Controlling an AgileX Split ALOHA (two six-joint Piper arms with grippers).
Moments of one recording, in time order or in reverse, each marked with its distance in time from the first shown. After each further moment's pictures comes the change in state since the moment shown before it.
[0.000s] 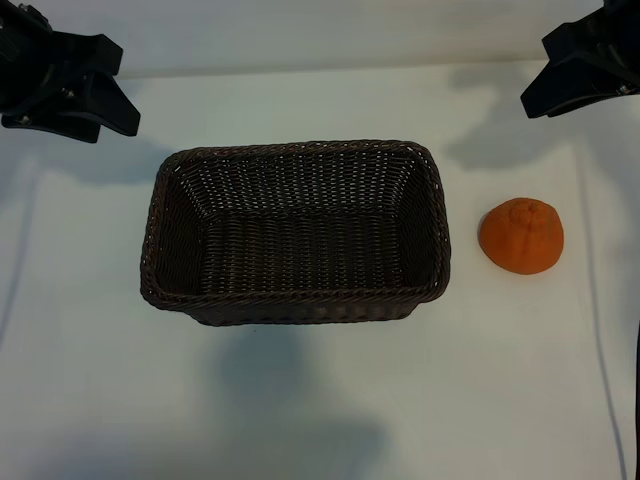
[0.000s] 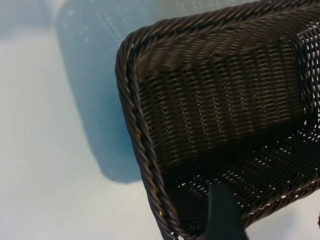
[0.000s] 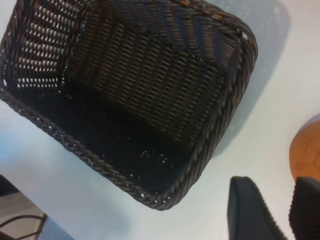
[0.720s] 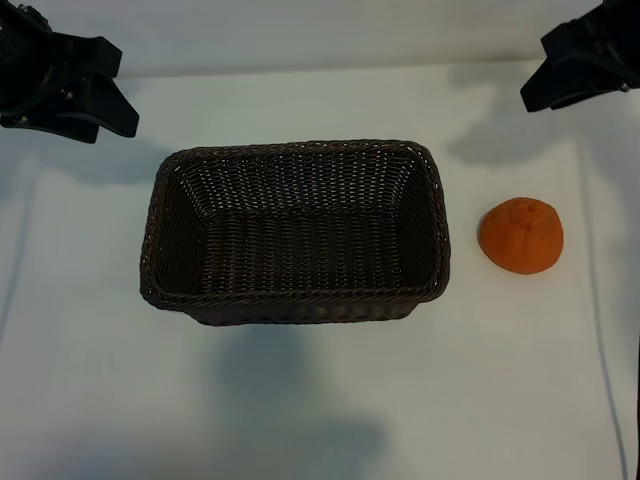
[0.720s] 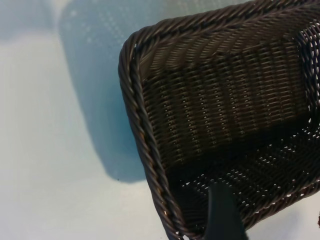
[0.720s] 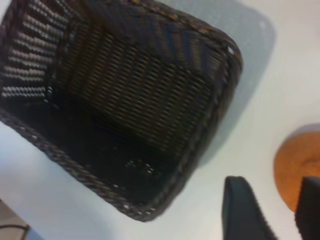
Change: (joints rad) left arm 0.000 0.001 0.000 0.008 0.000 0.010; right arm 0.000 0.013 0.000 -0.032 -0.041 -0.019
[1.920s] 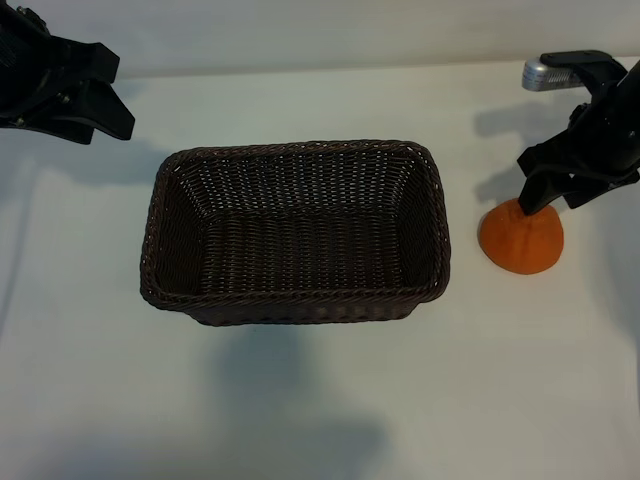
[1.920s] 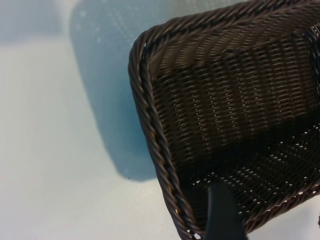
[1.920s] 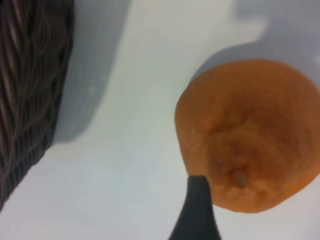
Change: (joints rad) left arm 0.000 0.000 0.000 0.022 0.000 0.016; right arm 0.000 0.256 0.152 -0.185 -0.191 0.022
